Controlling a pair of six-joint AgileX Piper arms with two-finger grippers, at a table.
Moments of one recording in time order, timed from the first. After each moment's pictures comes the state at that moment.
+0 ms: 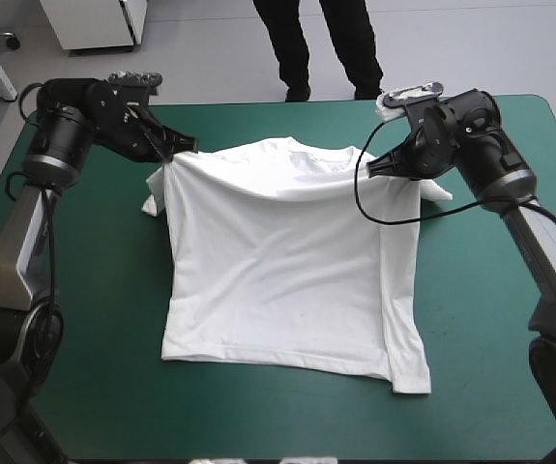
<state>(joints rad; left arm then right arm) -0.17 1.82 -1.98 -0.12 1.23 0.05 0.33 1.69 -1.79 -0.18 1.17 0.13</state>
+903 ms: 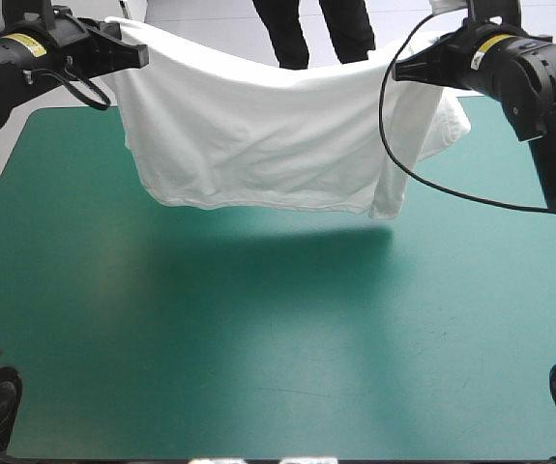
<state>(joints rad) -0.17 1.57 -2.17 -0.13 0.97 0.09 0.33 1.61 -2.17 -0.23 1.05 0.14</state>
